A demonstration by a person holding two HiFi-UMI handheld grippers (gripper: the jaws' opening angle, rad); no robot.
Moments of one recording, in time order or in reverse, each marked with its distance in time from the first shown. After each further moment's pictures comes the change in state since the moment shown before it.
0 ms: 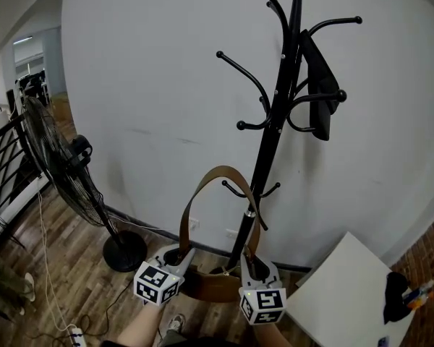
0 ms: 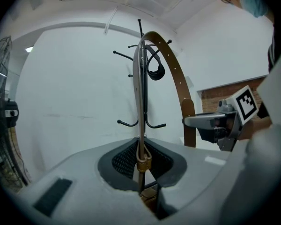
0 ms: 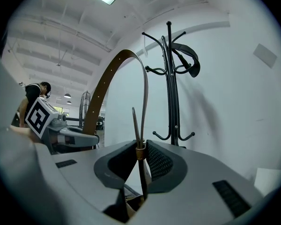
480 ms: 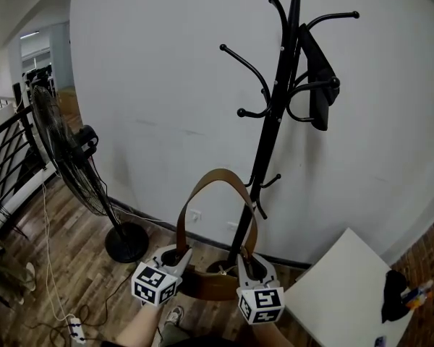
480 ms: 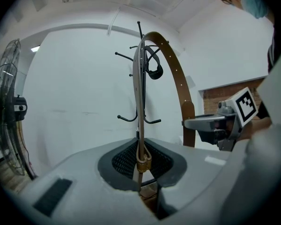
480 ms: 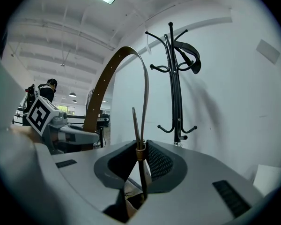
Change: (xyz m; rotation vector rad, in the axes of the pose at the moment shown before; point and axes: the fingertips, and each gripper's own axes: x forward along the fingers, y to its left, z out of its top) left arm -0.030 -0.027 -0.020 -0.031 0.010 0.047; right arm -0.031 0.012 -0.021 -0.006 0.040 0.064
